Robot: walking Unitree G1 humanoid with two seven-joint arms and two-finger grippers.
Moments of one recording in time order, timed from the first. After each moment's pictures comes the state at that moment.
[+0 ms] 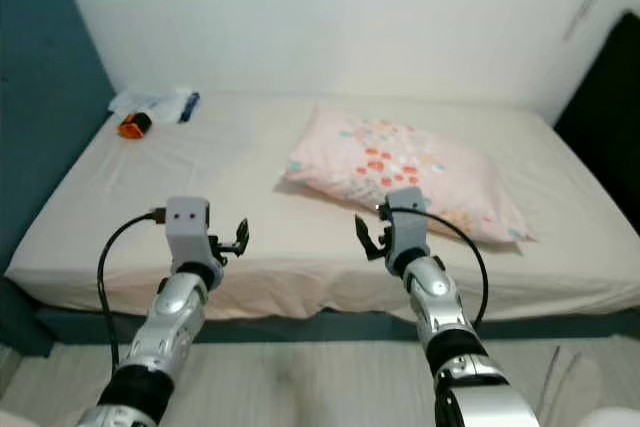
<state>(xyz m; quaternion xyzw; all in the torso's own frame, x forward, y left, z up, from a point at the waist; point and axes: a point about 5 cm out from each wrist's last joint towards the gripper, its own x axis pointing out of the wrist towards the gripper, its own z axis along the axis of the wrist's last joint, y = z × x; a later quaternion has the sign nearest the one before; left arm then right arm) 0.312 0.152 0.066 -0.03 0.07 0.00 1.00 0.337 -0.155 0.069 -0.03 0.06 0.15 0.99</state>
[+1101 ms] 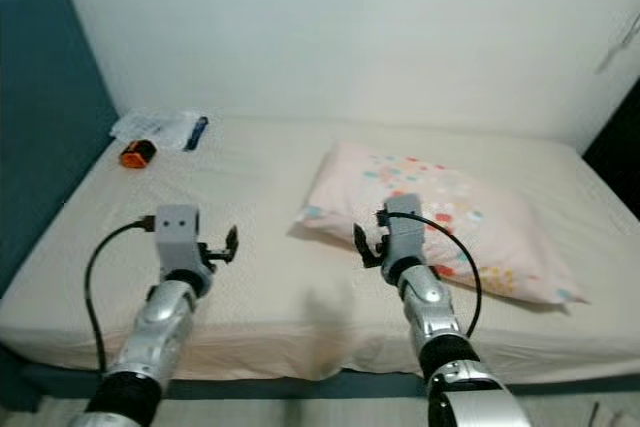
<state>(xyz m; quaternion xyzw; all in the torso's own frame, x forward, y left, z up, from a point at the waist) 0.311 0.157 0.064 -0.03 0.07 0.00 1.00 0.337 -0.163 0.063 -0.02 0.08 0.11 0.99</state>
